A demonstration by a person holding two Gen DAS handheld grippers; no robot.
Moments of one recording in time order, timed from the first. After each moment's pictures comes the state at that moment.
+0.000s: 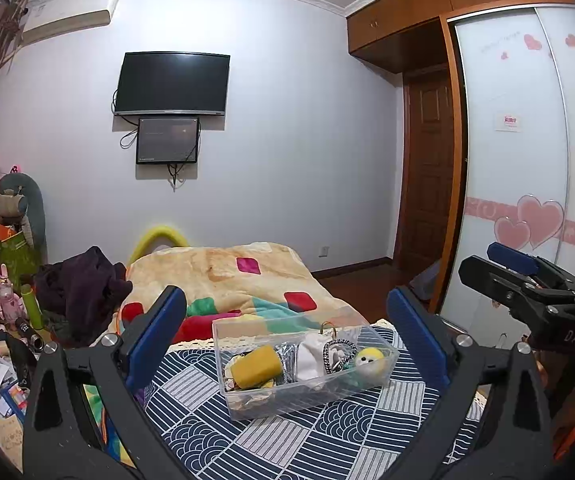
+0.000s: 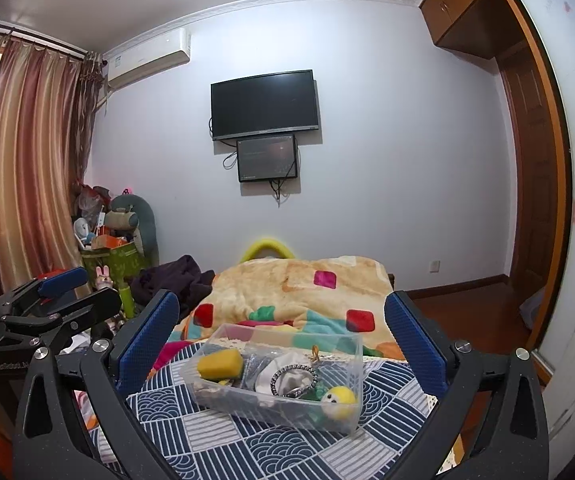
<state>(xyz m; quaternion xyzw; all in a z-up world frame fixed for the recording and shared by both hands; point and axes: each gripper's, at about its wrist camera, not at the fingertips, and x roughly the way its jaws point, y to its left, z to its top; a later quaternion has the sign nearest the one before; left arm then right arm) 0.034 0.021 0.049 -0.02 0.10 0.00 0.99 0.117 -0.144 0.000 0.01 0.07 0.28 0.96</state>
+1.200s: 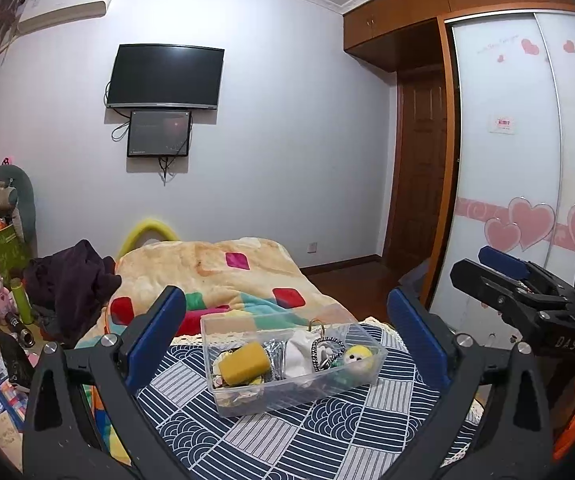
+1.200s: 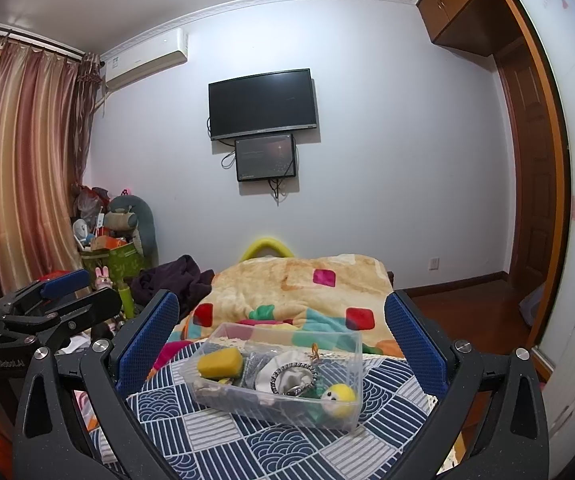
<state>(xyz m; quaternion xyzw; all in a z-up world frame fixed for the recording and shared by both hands) 0.038 0.022 0.050 -0.03 0.11 -0.02 0.99 0.115 -0.143 -0.001 0.02 0.08 0.28 0.96</state>
